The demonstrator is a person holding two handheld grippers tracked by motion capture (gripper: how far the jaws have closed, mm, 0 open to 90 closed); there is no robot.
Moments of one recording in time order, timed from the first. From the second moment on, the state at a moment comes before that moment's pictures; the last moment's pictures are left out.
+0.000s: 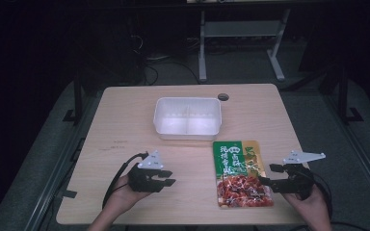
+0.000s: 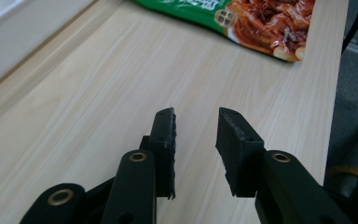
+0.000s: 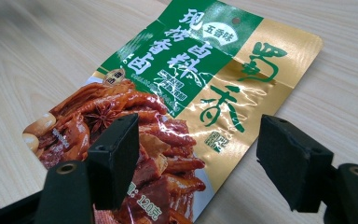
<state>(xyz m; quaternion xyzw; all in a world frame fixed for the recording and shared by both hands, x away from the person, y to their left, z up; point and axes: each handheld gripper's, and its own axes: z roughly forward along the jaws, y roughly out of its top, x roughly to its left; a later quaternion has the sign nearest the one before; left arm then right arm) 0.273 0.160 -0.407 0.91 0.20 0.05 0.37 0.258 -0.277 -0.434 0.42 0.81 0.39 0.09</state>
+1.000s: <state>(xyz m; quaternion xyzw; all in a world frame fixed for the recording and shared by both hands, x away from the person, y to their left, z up) 0.277 0.023 -0.422 0.93 0.12 0.00 0.34 0.262 -0.282 -0.430 0.42 0.82 0.38 0.09</state>
